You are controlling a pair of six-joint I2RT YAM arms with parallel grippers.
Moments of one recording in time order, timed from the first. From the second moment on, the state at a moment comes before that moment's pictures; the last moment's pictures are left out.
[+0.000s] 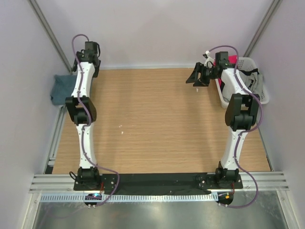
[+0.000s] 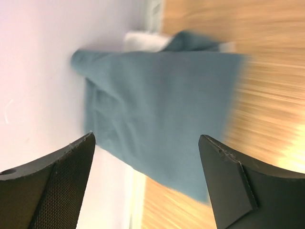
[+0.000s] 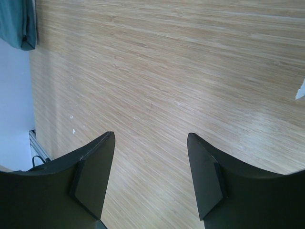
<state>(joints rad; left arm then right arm) 0.04 2.50 2.57 -0.94 -0.59 0.33 -0.03 2.15 1.90 -0.69 -0.73 0.19</state>
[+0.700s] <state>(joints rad) -0.30 1.64 2.14 -0.77 -0.24 0.06 -0.02 1.77 1.99 -0.65 0.02 0.24</state>
